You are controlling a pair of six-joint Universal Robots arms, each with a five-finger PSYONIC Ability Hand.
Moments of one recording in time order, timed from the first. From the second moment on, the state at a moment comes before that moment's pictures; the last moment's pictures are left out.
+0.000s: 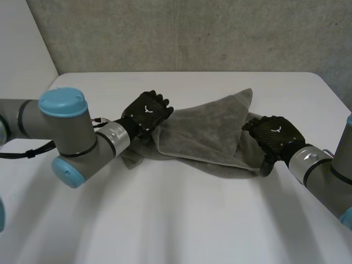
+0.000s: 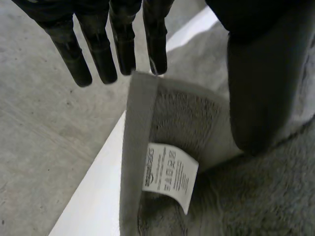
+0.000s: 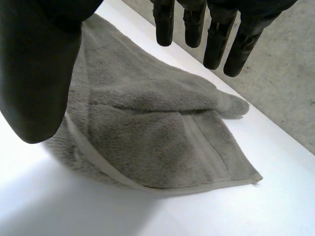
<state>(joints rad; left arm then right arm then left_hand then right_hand) 4.29 -2.33 -1.17 3.34 -1.12 3.81 1.81 -1.21 1.69 -0.13 1.31 2.69 0.42 0.42 0.42 0.41 0.25 0.23 0.24 0.25 0.25 0.06</state>
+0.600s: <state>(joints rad) 4.42 -2.17 -1.34 3.34 -1.30 3.91 1.75 -1.06 1.63 -0.14 1.29 2.41 1.27 1.31 1.31 1.35 1.14 0.23 0.24 0.25 0.25 0.06</state>
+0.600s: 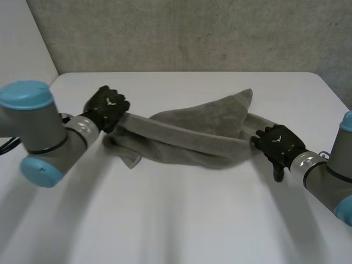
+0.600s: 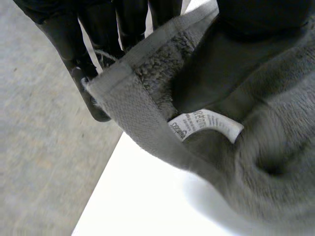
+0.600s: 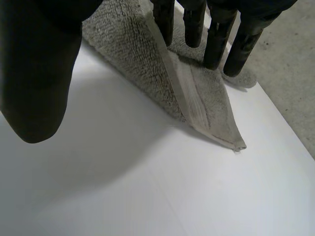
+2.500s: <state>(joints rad) 4.74 -1.77 -1.82 3.35 -1.18 3.64 1.80 -0.71 1.13 -0.02 1.24 2.79 1.27 1.32 1.33 1.35 1.14 1.00 1.00 0.99 0.99 0.83</state>
